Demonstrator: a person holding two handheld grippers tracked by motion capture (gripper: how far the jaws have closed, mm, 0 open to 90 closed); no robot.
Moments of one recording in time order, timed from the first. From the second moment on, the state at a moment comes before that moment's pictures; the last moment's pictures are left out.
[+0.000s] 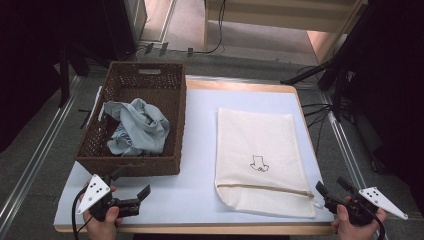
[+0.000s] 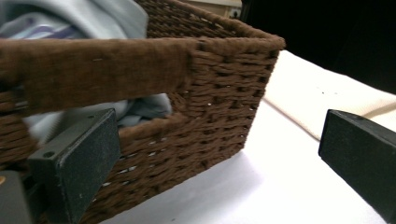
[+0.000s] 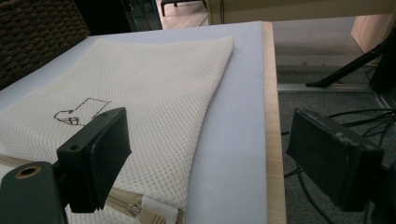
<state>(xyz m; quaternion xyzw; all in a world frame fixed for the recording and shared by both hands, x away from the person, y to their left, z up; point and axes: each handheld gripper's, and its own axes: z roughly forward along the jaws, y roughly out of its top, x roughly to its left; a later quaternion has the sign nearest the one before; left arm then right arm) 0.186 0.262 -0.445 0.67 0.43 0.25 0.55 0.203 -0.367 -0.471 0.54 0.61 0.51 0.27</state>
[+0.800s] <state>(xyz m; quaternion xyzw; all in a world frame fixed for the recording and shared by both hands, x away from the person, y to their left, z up) 0.212 0.124 -0.450 0.73 0.39 0.18 0.53 0.247 -0.353 -0.473 0.57 0.63 0.47 0.22</state>
